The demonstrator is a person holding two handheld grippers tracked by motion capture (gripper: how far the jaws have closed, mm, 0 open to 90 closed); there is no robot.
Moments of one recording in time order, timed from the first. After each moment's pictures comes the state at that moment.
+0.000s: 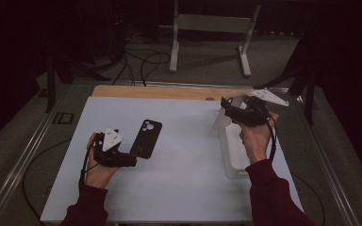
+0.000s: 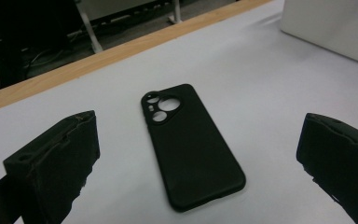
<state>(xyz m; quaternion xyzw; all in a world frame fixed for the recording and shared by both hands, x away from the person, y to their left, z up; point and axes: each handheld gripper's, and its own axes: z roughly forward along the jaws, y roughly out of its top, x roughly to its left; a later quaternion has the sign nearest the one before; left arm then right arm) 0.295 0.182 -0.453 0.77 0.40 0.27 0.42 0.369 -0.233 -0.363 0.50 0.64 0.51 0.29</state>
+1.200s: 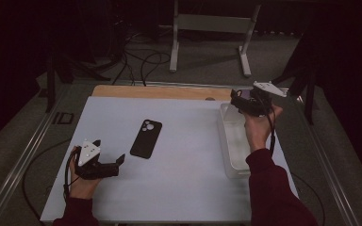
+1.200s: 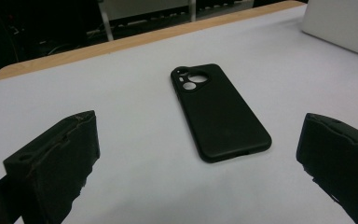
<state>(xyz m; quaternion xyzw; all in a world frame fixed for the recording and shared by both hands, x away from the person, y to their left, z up) 0.266 0.230 -0.478 0.74 0.43 0.28 0.44 0.415 -0.254 -0.380 0.56 0.61 0.44 0.35</state>
